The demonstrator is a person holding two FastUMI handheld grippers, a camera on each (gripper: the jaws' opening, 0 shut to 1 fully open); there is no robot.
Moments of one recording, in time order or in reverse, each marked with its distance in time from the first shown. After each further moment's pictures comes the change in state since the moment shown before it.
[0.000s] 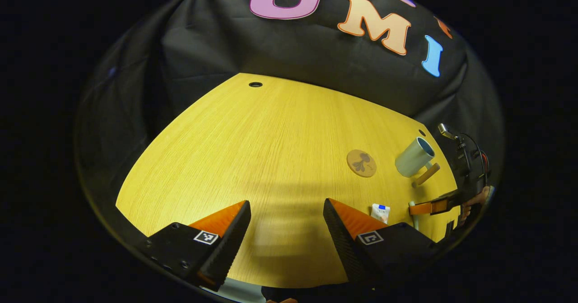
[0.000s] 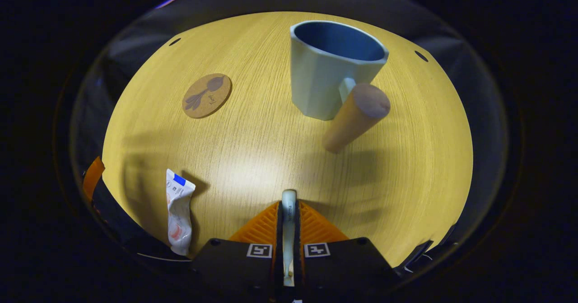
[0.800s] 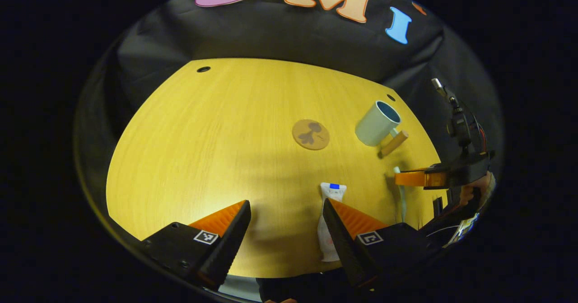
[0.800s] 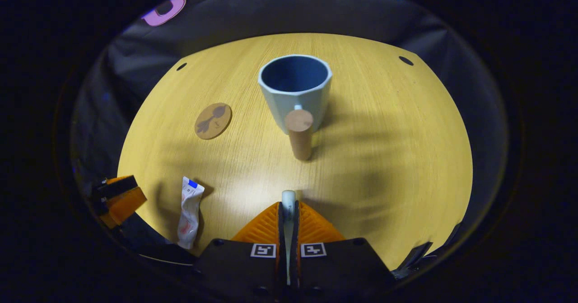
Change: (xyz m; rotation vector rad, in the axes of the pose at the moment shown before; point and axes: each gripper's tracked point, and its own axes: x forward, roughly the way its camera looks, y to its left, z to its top) left arm 0.005 -0.110 -0.039 0.149 0.238 -0.173; right arm -0.043 -0.036 0.014 0.087 -0.169 0.086
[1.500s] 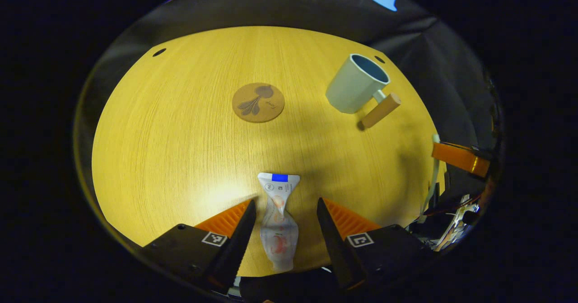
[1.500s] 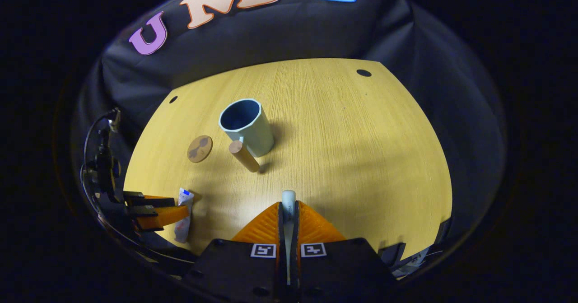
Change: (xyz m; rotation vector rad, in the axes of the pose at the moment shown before) left arm 0.054 -0.063 -0.028 -0.004 0.244 -0.002; right arm -0.066 -0.074 0.019 0.079 -0.169 -0.016
